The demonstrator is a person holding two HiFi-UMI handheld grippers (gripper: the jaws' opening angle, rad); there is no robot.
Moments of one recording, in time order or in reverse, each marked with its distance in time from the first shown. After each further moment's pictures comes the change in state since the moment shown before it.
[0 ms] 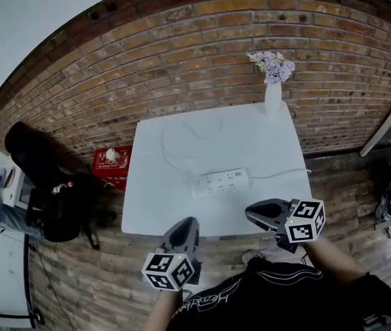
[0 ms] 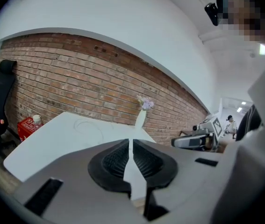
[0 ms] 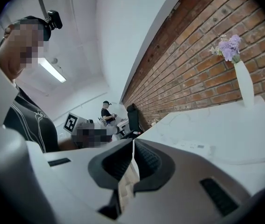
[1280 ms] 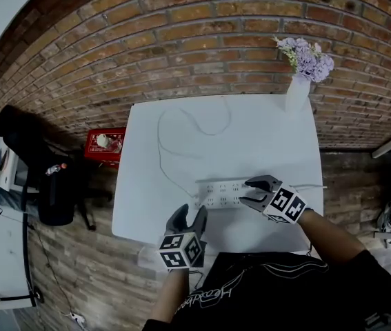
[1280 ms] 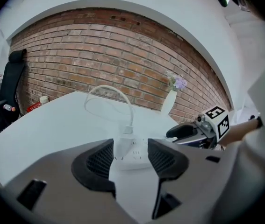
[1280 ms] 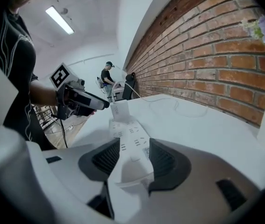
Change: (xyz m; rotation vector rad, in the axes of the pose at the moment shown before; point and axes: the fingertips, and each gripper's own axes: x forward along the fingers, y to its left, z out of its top) left arm 0.145 0.104 -0.061 -0.097 0.157 0.206; right arm 0.095 -0.197 -0.053 -0.385 0.370 -0.059
